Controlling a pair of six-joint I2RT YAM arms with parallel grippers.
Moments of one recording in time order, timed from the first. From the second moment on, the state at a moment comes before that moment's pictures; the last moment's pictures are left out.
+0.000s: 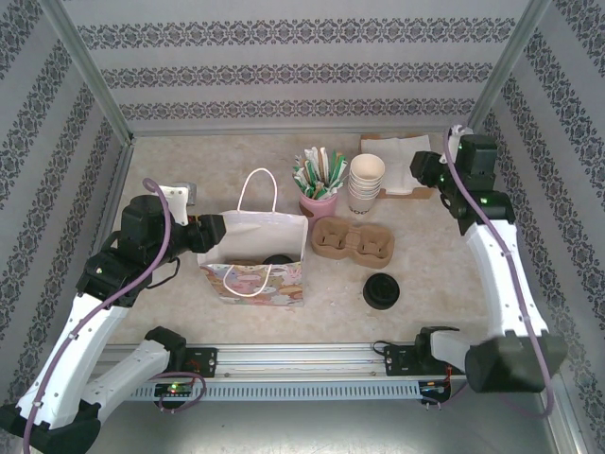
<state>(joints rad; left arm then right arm) -0.36 0.79 1.07 -0.83 0.12 -0.39 -0.06 1.21 1.19 -0.53 -0.19 0.30</state>
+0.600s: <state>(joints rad) -0.36 0.80 1.06 -0.83 0.18 -0.39 -0.23 1.93 1.64 -0.51 -0.26 0.20</state>
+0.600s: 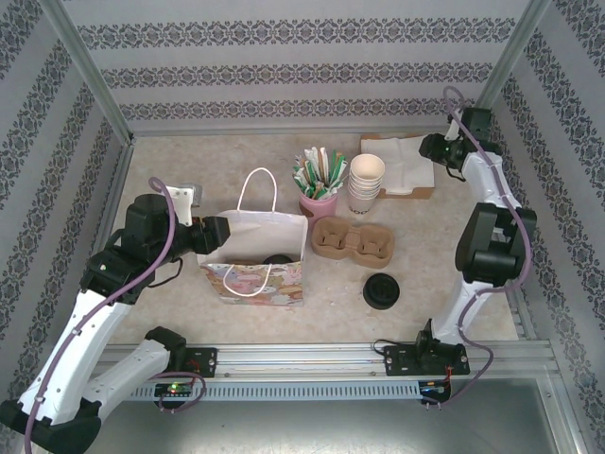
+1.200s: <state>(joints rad) -0.36 0.80 1.06 -0.83 0.18 -0.37 -0.24 2.27 1.96 -0.70 -0.16 0.24</state>
